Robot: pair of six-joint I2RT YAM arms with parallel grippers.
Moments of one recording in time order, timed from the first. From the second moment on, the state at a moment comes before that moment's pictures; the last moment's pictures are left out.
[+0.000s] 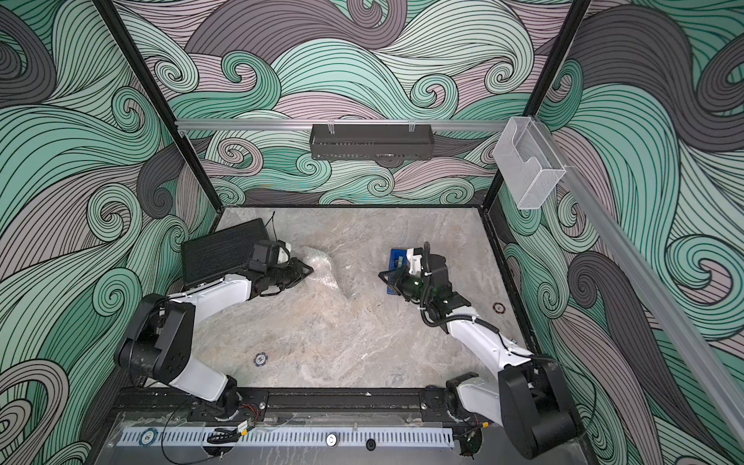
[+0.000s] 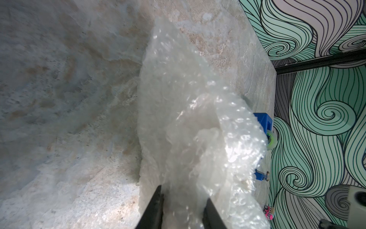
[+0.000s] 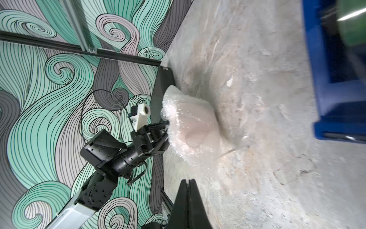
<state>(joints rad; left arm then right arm) -0.28 1.56 0.82 -0.05 0.38 -0.77 0.37 1.23 0.64 0.15 -0.55 1.07</state>
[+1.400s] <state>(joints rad) -0.28 1.57 0.84 -0.05 0.38 -0.77 0.66 1.95 1.12 0.66 -0.50 1.26</state>
